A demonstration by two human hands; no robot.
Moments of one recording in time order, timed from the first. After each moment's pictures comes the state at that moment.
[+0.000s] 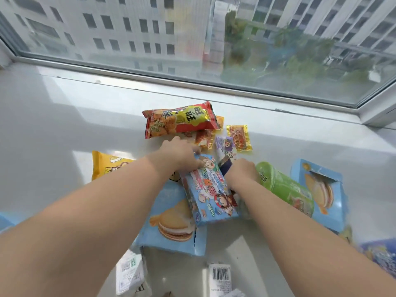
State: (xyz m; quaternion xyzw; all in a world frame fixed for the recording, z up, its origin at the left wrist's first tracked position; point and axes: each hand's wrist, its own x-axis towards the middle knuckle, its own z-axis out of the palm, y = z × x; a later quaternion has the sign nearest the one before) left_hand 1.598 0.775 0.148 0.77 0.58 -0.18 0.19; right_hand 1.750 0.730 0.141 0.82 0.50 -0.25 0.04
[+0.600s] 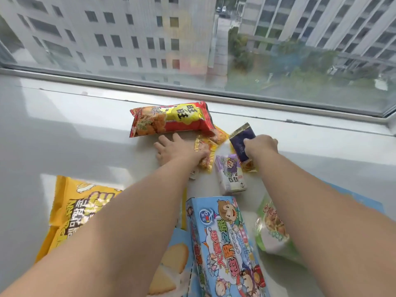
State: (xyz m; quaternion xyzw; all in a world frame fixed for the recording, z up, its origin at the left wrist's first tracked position) left_hand 1.633 0.848 0.094 0.50 0.83 0.03 0.26; right_hand 1.804 0.870 0.104 0.86 0.43 -0.26 -0.11
